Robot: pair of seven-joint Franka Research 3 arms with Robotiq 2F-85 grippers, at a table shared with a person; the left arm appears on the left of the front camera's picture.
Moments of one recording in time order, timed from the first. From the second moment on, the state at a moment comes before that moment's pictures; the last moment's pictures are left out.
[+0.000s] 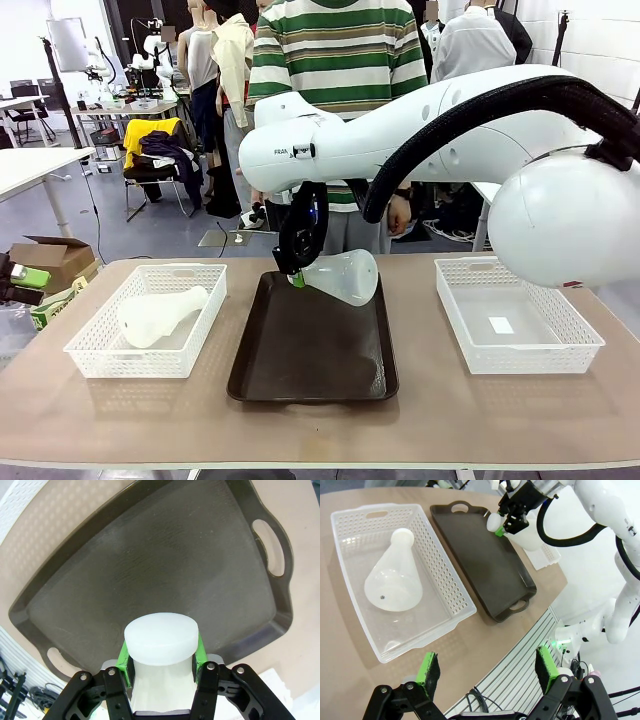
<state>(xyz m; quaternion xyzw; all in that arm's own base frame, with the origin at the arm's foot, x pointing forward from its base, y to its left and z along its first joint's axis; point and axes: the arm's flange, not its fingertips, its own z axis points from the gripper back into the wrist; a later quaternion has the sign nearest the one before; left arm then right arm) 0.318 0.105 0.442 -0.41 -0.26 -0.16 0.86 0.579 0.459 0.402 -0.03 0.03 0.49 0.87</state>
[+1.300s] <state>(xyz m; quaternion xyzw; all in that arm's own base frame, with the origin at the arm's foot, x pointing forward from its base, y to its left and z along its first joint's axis) 0.318 0.105 0.442 -0.41 -0.26 -0.16 0.86 0.579 0.459 0.402 -0.03 0.03 0.49 0.87</state>
